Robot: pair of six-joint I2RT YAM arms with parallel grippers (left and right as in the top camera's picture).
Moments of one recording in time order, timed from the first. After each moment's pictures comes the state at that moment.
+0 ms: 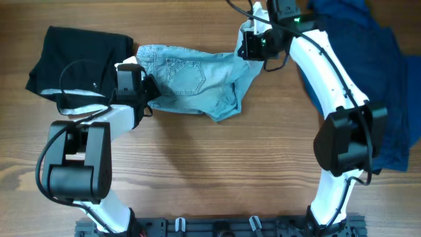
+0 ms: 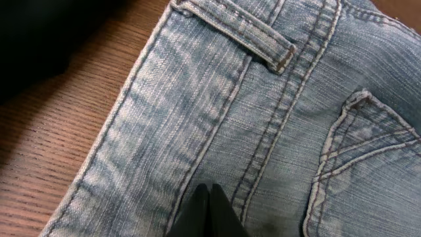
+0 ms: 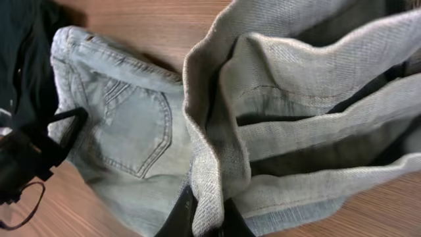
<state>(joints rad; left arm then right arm) -0.07 1.86 0.84 0.22 0.05 -0.49 0.24 2.08 1.87 -0.92 -0.39 0.18</state>
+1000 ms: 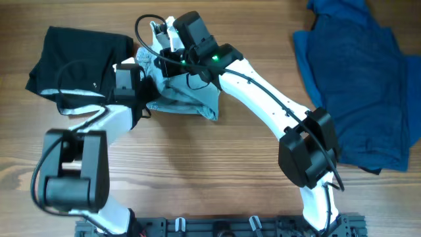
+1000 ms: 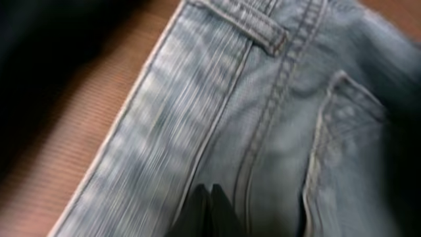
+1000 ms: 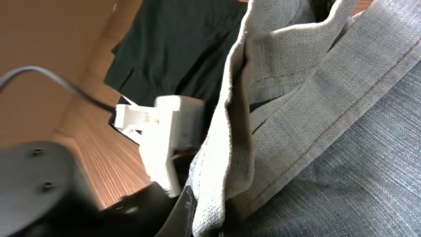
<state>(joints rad) -0.07 1.77 0.84 0.07 0.03 -0.49 0.67 2.13 1.87 -0.46 -0.37 0.43</state>
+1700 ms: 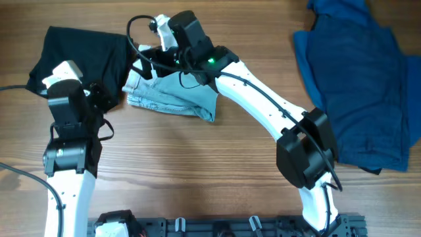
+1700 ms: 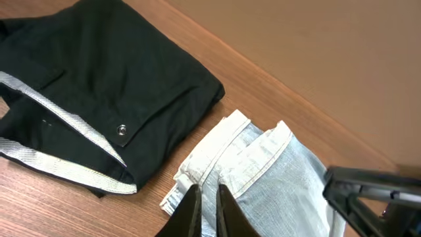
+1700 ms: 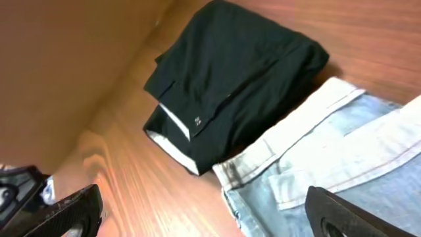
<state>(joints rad) 0.11 1.03 0.84 -0.36 -0.03 -0.51 0.69 2.14 1.87 -0.34 -0.46 0.39</state>
